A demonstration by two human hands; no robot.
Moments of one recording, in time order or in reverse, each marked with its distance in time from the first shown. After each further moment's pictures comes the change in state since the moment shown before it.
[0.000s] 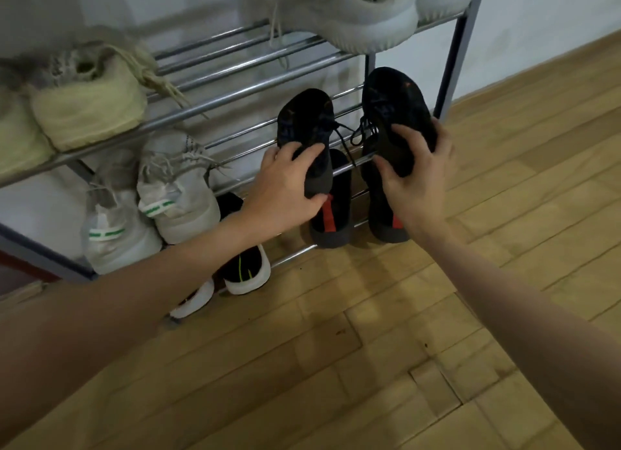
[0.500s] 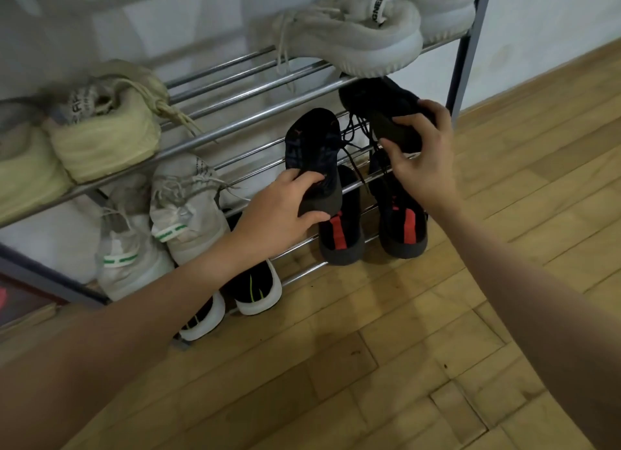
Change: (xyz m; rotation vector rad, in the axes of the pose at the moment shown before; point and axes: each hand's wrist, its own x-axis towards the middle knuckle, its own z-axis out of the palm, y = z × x) left_hand -0.008 -0.012 -0.019 -0.089 -0.055 0.068; right_hand 0.052 0.003 0.009 0.176 -0.079 -0.126
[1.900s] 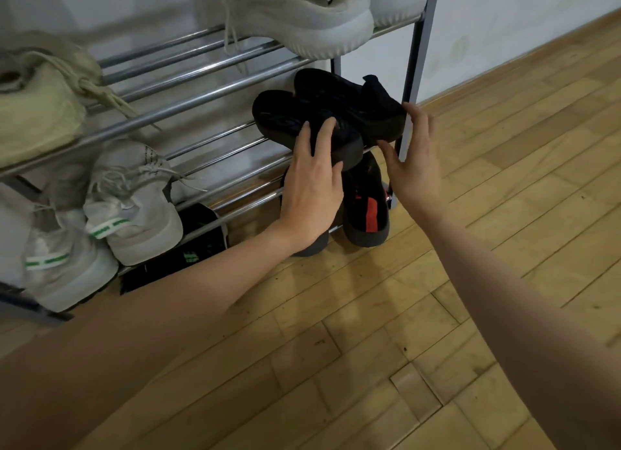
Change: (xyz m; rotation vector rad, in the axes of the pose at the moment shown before) left_hand 0.054 0.060 0.079 -0.144 0.377 0.006; right_hand -0.020 0.035 -0.022 -0.136 0.050 0.065
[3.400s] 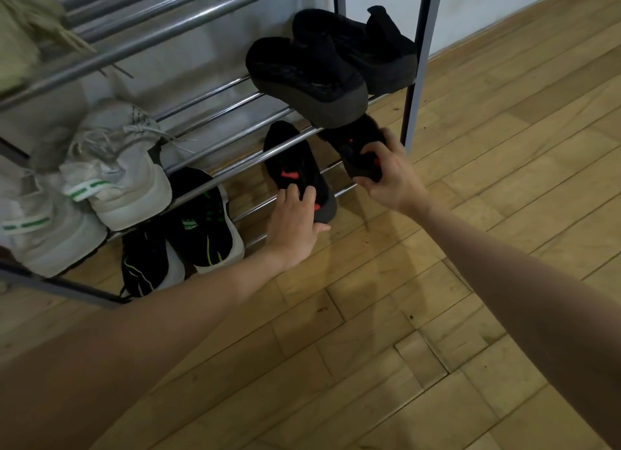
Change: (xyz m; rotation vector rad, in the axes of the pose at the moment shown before) left_hand -0.087 -0.068 0.039 0.283 -0.408 -0.116; right_hand -0.056 0.048 0.042 -0.091 -0.575 -0.039
